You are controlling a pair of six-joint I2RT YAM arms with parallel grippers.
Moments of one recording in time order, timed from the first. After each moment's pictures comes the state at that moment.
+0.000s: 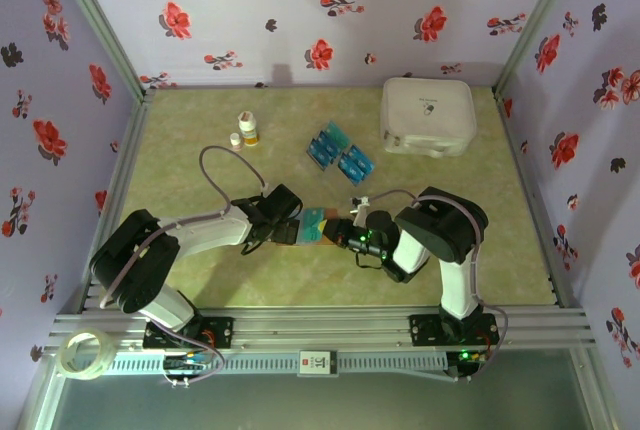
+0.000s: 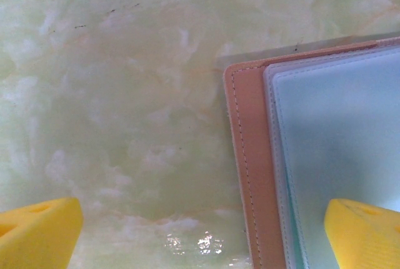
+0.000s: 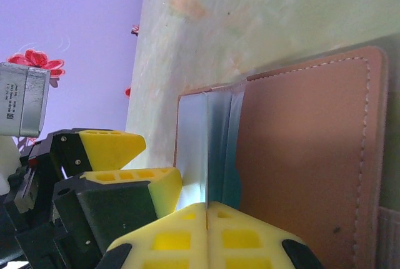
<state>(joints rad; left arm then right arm) -0.82 1.55 0.80 -0.47 -0.35 -0.55 0.77 1.96 0.34 1.32 -0.34 1.13</state>
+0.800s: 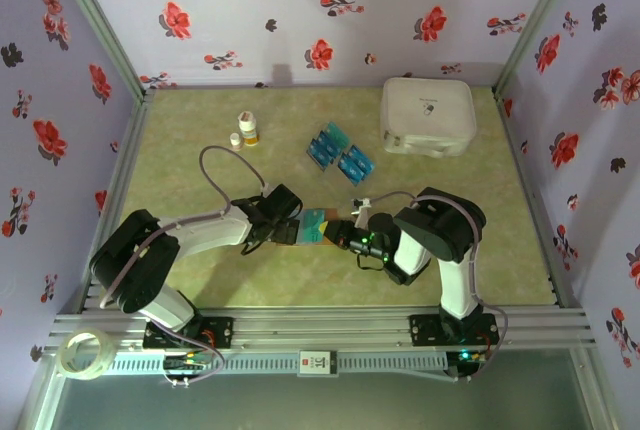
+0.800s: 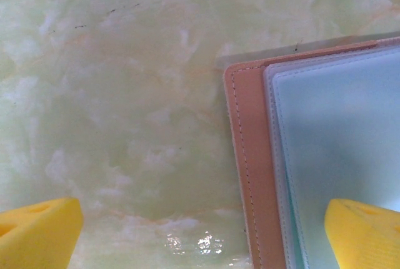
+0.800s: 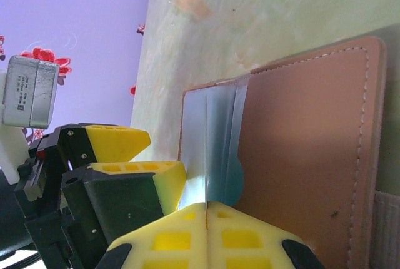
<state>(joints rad) -0.82 1.55 0.80 -0.47 -0.35 -0.55 0.77 1.98 0.31 1.38 -0.35 1.13</state>
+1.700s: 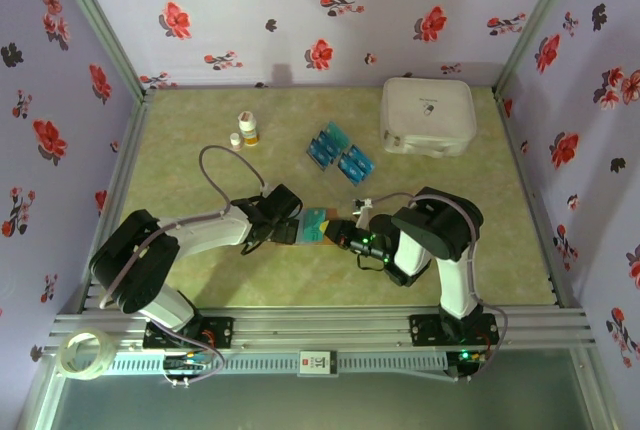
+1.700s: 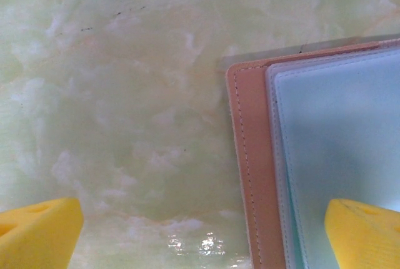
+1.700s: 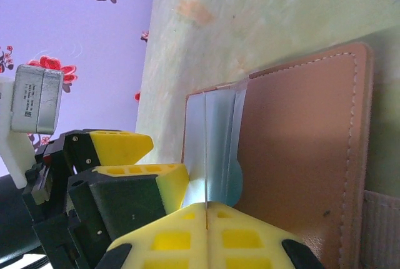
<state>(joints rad) -0.82 1.55 0.80 -0.48 -0.36 -0.55 0.77 1.99 0.31 1.41 -0.33 1.16</state>
